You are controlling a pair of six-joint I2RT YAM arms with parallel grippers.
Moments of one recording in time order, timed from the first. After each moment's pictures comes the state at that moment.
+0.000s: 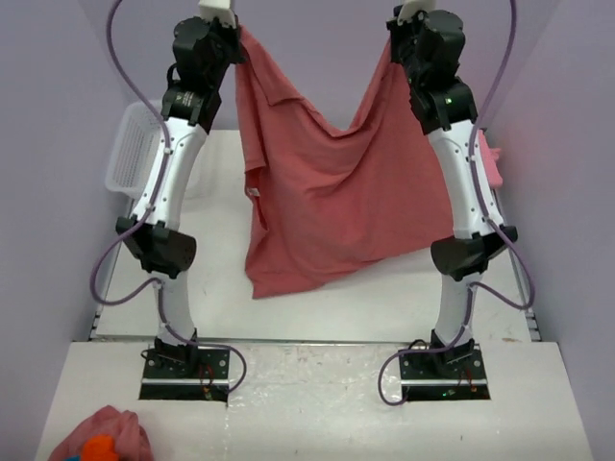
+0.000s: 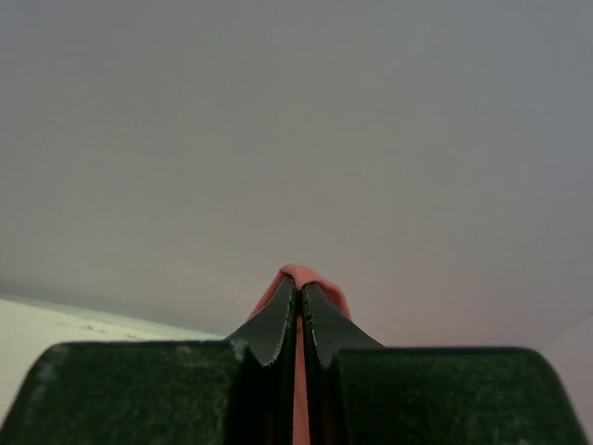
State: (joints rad) left arm -0.27 1.99 2.43 -0.26 -0.08 0.05; right arm 0.34 2.00 2.59 -0.46 0.23 -0.23
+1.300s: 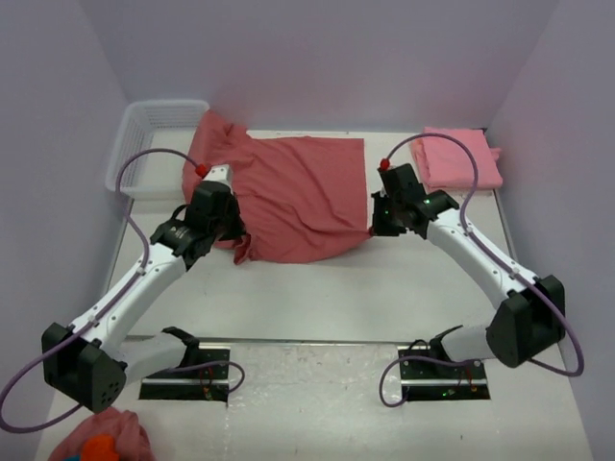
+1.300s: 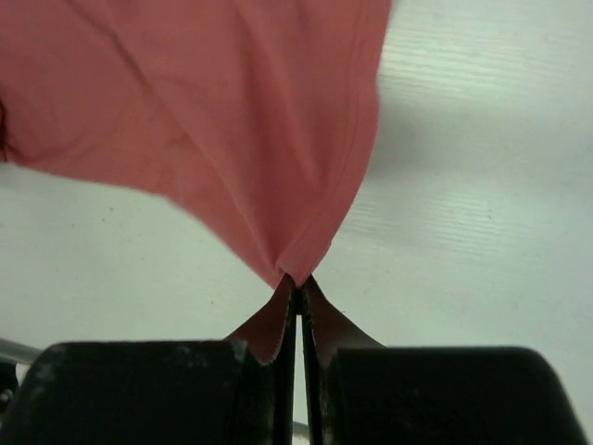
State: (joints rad) left arm -0.43 1.17 0.96 -0.53 -0.17 -0.46; right arm 0.45 1.44 1.20 -0.75 -0.01 0.42
